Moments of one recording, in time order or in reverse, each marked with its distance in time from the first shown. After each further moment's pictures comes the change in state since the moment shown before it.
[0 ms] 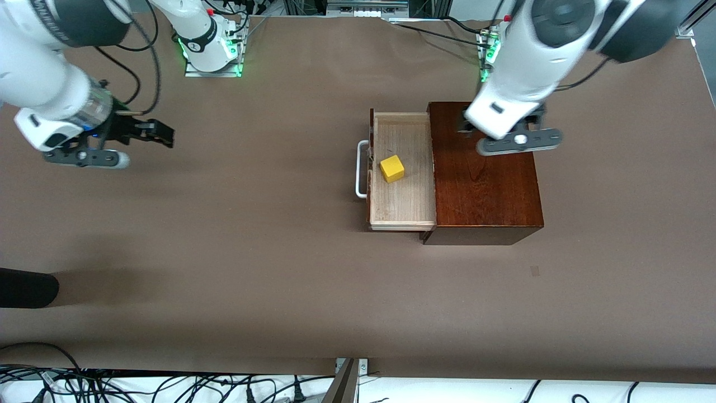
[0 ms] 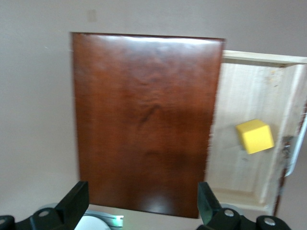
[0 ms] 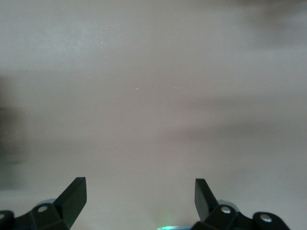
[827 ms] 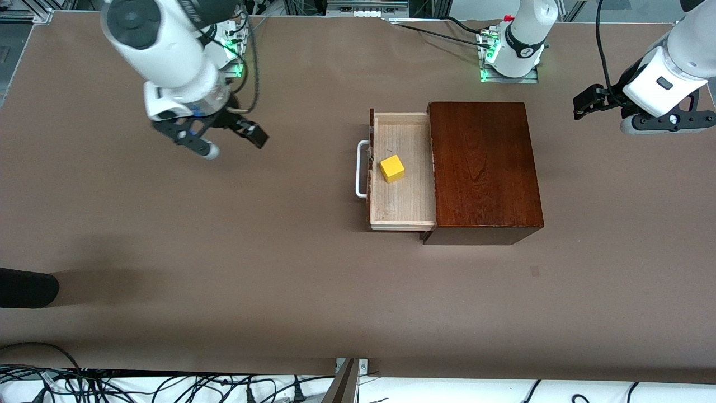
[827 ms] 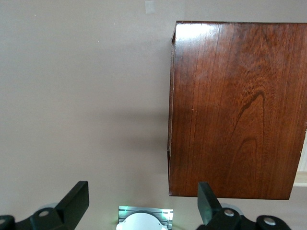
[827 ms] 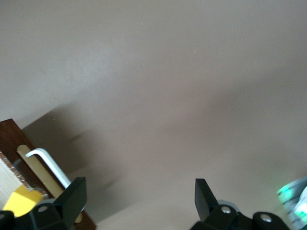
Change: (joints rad) left arm 0.129 -0.258 0.206 -0.284 -0.018 0.049 0.363; right arm 0.319 0.059 0.008 0.002 0.062 0.154 0.803
